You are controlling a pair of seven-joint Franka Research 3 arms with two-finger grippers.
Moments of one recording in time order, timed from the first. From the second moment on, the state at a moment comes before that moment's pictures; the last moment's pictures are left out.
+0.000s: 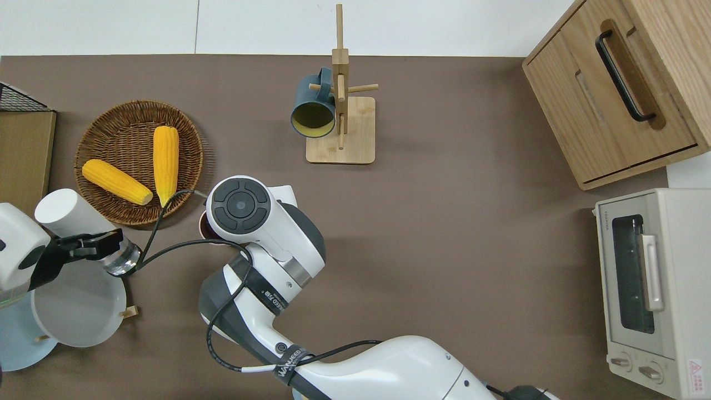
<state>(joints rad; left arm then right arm) -0.09 -0.35 0.14 -2.29 -0.10 2.26 0.10 0.74 0.90 0.07 -0.93 0.10 2.05 1.31</state>
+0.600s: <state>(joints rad) -0.09 -0.37 0.11 -2.32 -0.03 2.24 0.10 0.68 0.77 0.01 -0.89 0.09 1.80 1.08</state>
